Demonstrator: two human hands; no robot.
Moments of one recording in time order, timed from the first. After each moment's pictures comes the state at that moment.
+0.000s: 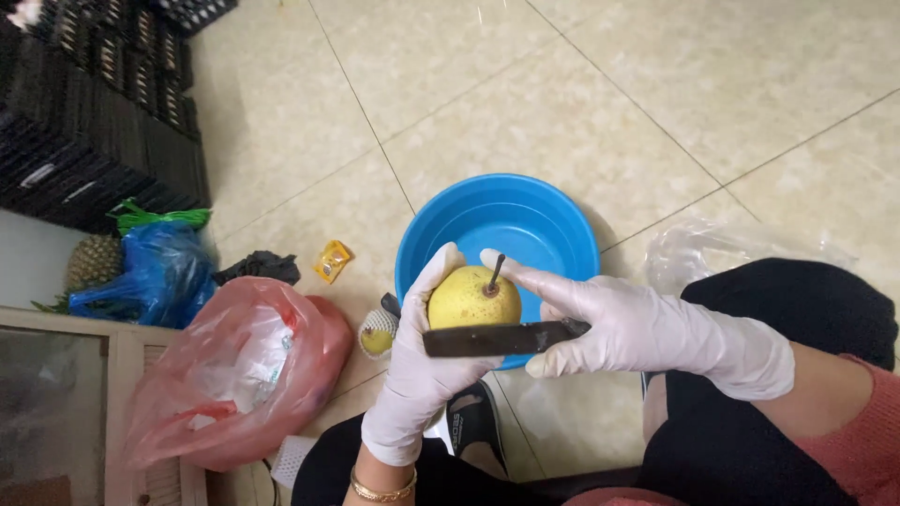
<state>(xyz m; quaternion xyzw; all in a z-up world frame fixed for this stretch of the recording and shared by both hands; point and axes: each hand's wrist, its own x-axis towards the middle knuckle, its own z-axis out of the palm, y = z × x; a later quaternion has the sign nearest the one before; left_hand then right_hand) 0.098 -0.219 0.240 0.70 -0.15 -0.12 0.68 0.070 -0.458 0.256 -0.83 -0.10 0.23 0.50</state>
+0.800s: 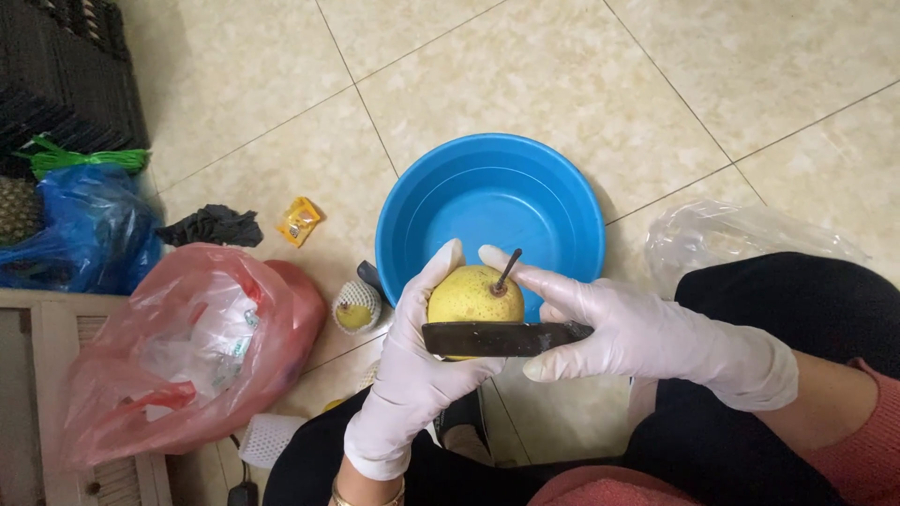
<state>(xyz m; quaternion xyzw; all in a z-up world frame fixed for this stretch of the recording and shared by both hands) 0.123 -0.204 0.208 0.74 -0.17 -0.14 0.64 0.101 -0.447 0.218 -0.82 -0.02 0.32 0.48</state>
